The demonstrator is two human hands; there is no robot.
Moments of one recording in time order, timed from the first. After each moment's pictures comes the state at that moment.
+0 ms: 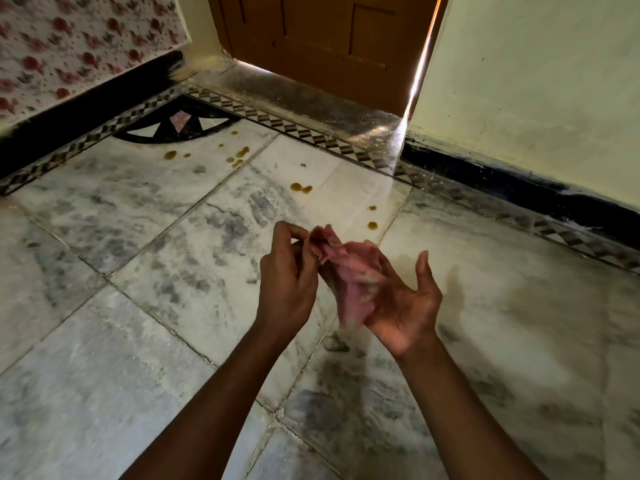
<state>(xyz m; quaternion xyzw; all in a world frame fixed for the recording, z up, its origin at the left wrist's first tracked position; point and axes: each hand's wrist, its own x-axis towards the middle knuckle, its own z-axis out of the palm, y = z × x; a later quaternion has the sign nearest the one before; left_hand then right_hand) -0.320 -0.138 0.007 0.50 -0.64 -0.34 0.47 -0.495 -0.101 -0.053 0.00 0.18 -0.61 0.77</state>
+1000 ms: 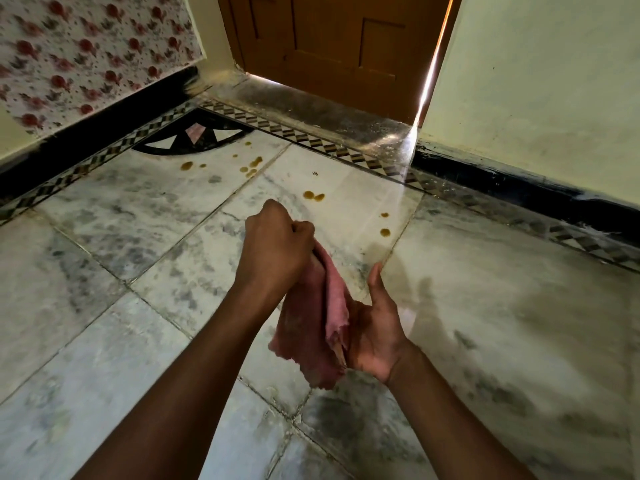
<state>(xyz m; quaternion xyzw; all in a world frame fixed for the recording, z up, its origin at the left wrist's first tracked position) -0.295 -0.182 0.070 0.66 -0.66 -0.22 0.28 -0.435 -0.097 -0.040 -0.05 0.24 -0.44 0.86</state>
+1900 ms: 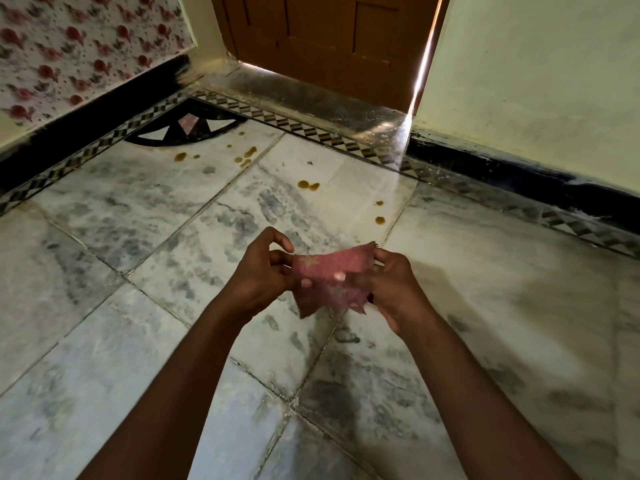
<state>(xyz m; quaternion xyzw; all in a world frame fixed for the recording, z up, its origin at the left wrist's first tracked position) -0.256 -0.163 0.011 0.55 -0.56 -0.56 0.27 -0.468 -0.116 -0.027 -0.26 0.60 -0.50 0.57</state>
